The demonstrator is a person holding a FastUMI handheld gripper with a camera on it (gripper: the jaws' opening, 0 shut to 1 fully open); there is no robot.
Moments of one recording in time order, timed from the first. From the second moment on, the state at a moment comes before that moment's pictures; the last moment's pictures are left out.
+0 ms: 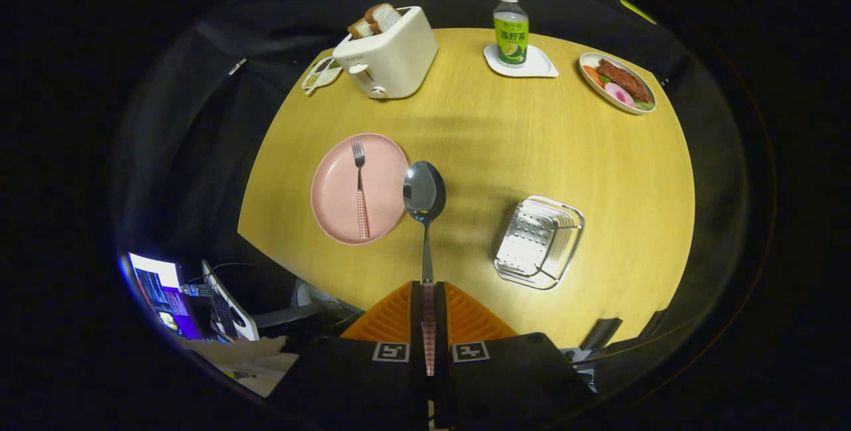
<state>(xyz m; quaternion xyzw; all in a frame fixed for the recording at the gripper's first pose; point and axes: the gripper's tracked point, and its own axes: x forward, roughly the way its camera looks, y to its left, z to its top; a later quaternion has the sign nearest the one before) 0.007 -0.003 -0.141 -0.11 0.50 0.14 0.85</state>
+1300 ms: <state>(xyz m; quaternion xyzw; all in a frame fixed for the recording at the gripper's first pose) 0.053 -0.100 -0.169 -0.21 0.73 0.08 0.65</state>
